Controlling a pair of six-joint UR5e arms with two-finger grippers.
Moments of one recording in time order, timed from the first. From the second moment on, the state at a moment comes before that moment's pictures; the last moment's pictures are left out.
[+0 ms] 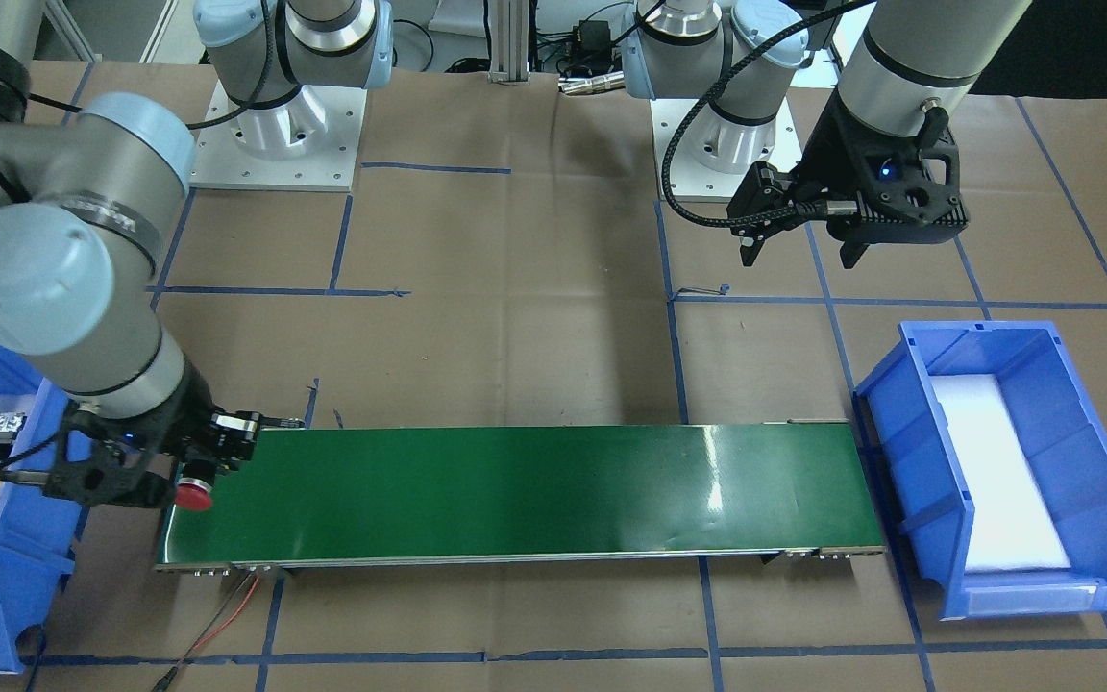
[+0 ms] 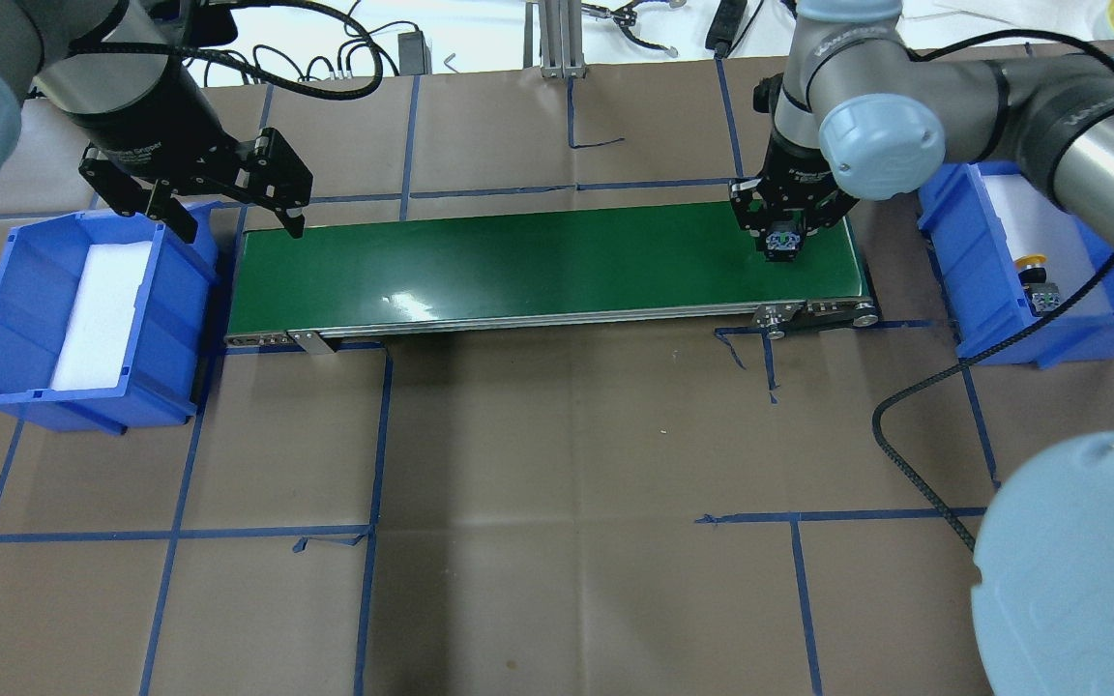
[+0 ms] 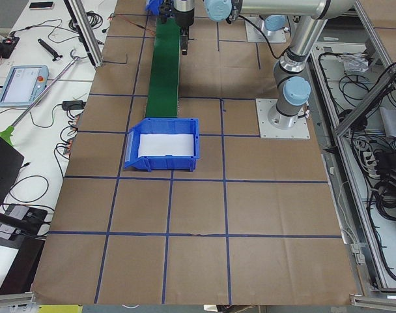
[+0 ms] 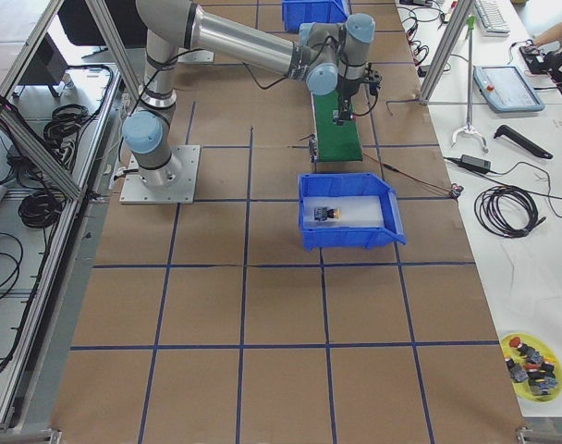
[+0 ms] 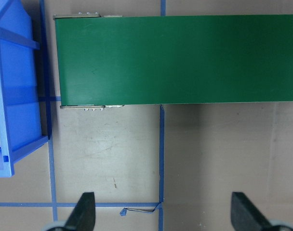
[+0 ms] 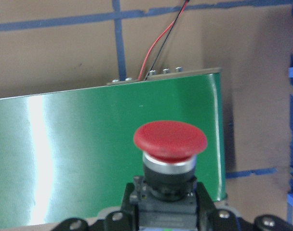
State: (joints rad) left arm -1.53 -1.58 -1.55 -1.57 1.57 0.04; right arm 1.50 -1.22 1.49 -1.83 -1.60 0.03
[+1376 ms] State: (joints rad) left arm -1.53 -1.58 -1.55 -1.57 1.57 0.04; right arm 1.09 -1.00 1.29 -1.80 -1.60 -0.49
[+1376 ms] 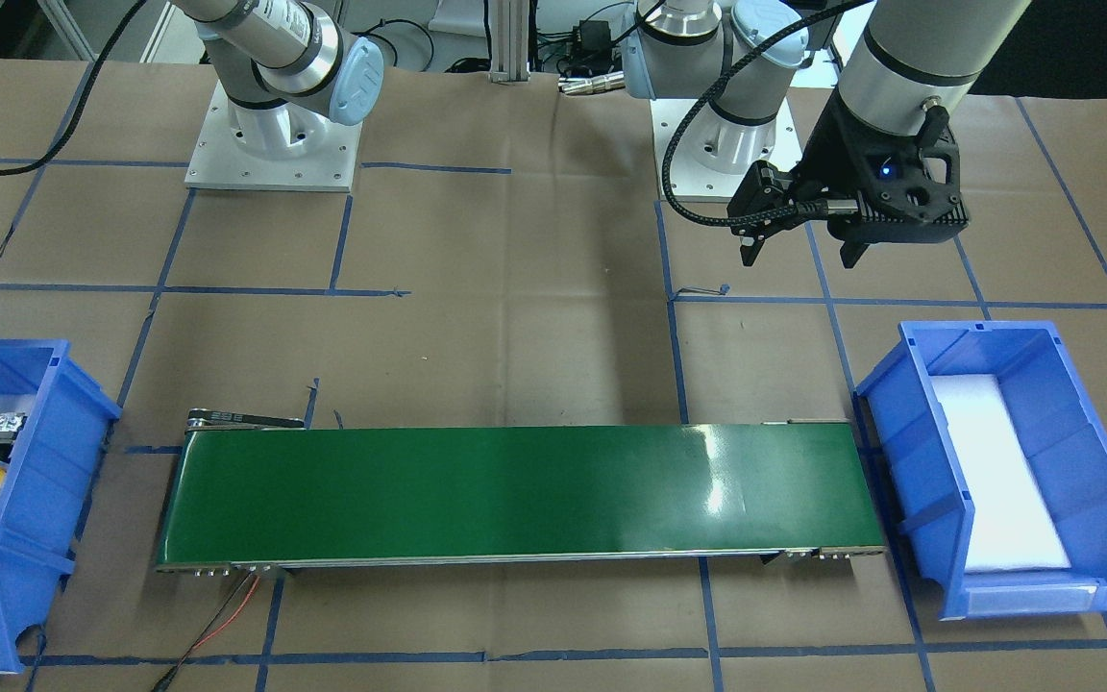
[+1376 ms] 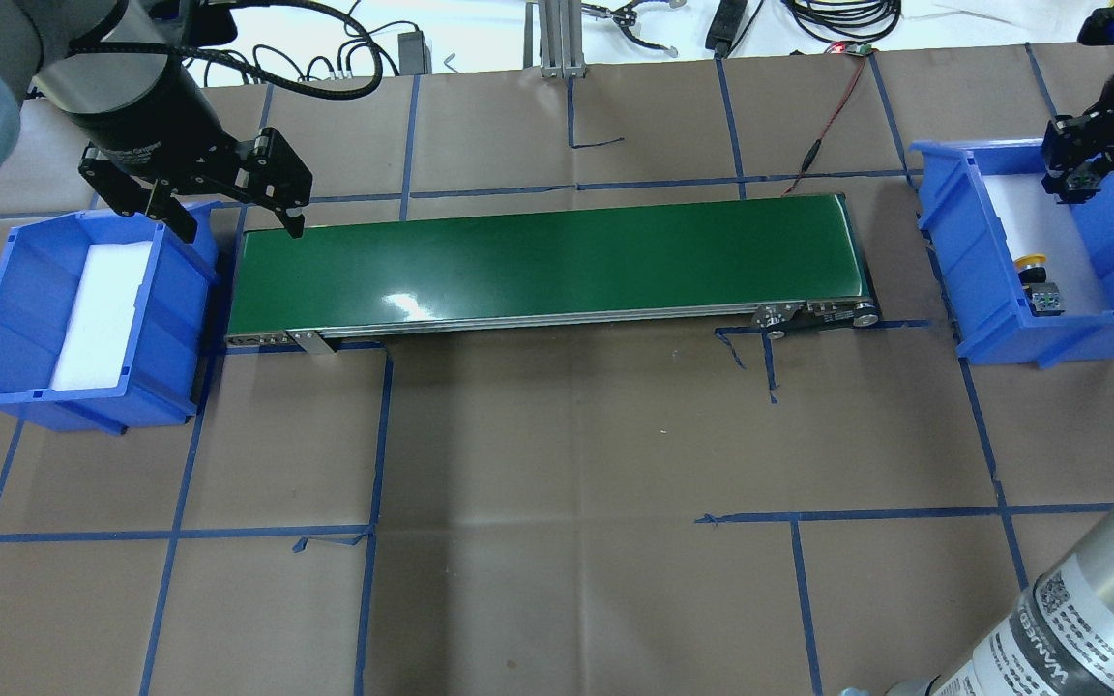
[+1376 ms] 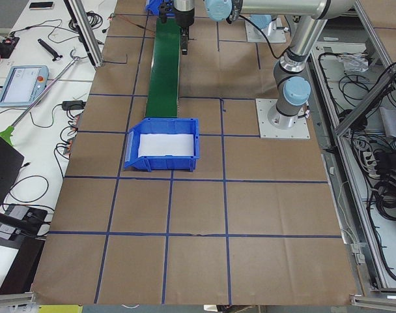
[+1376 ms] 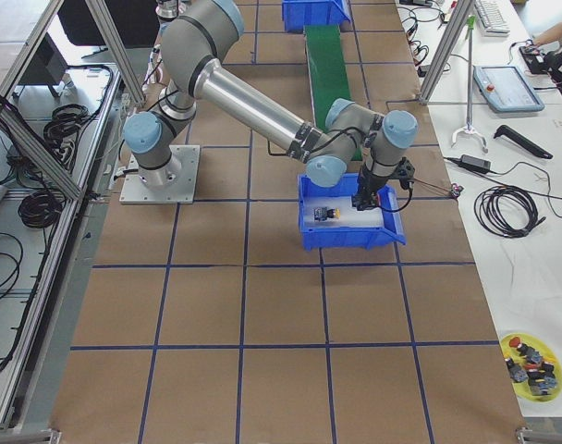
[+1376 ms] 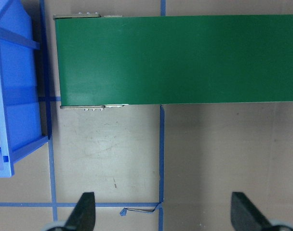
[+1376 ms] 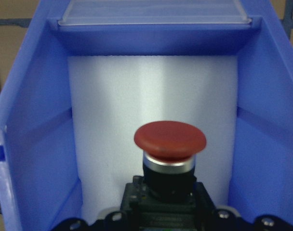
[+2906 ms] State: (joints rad) left arm -1.53 -1.58 -1.56 -1.58 1.57 0.06; right arm 1.11 -0.89 1.29 -1.85 -1.60 -0.50
